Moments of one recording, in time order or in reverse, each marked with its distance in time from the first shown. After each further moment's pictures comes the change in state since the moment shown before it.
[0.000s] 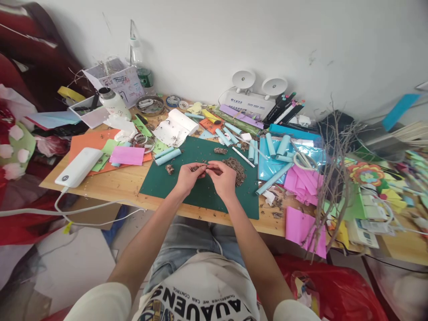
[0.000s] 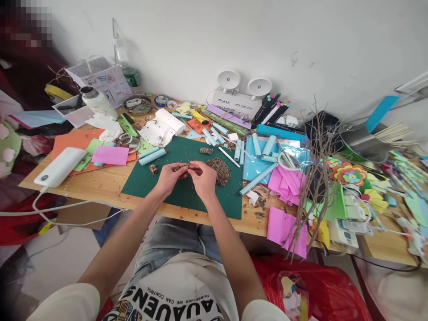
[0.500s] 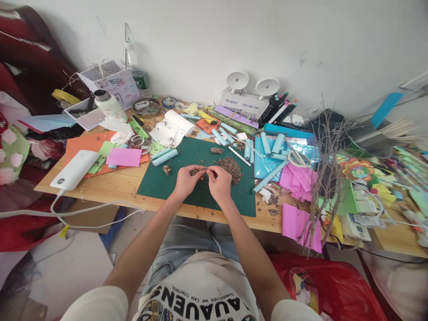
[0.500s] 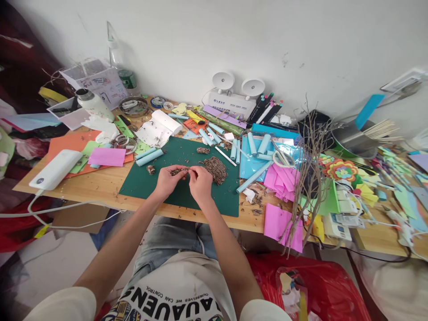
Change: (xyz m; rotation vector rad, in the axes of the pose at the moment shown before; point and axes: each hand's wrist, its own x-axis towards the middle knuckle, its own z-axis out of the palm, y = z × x) left_hand -0.008 -0.007 0.000 0.277 -0.004 0.155; right_hand -0.012 0.003 -0.002 -0.331 0.055 -0.077
